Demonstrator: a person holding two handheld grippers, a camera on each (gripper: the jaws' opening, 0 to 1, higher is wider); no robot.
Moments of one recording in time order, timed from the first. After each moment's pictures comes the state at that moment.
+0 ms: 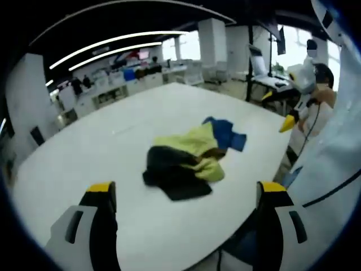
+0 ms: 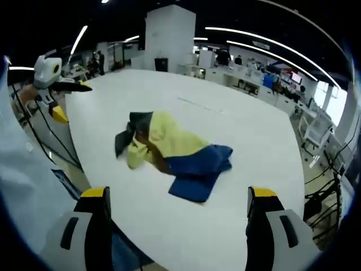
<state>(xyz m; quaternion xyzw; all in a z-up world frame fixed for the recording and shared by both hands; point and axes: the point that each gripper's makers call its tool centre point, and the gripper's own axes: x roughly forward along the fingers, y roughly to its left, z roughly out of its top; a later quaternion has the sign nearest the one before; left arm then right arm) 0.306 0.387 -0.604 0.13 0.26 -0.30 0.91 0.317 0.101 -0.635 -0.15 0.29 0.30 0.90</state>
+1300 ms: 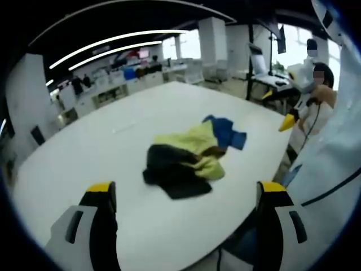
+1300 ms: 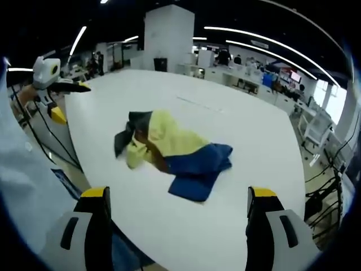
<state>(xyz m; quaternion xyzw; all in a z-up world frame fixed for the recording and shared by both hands) 0.304 0.389 -0.606 0.13 0.26 -0.29 0.91 0.318 0.099 -0.637 -0.14 0.29 0.29 0.90</state>
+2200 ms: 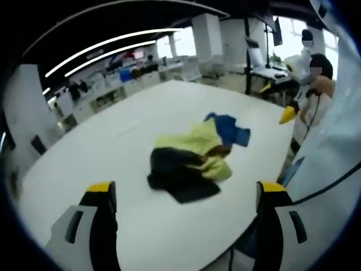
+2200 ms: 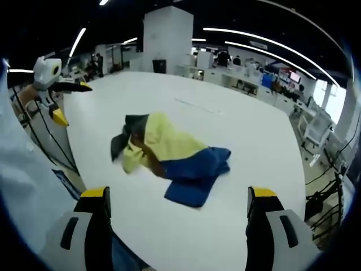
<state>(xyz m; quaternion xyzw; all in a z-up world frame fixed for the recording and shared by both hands) 0.323 0.387 -0.607 0.17 0.26 -0.30 0.90 0.333 0.099 -0.636 -0.14 0.29 0.29 0.90</state>
